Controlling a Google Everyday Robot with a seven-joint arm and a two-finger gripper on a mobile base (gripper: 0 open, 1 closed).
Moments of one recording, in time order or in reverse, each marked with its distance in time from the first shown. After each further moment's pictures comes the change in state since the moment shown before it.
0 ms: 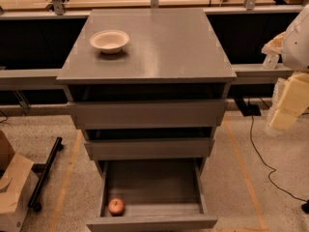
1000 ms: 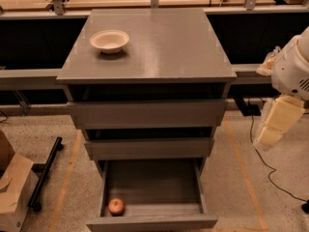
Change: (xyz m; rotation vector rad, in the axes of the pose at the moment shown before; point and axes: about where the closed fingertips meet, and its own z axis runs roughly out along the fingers) arm 0.009 0.010 0.043 -0.027 -0.023 0.060
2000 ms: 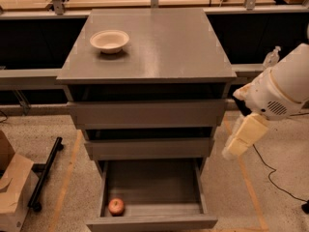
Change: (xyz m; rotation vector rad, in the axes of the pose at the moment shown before) arm -0.017 0.012 0.073 -0.138 -0.177 0.114
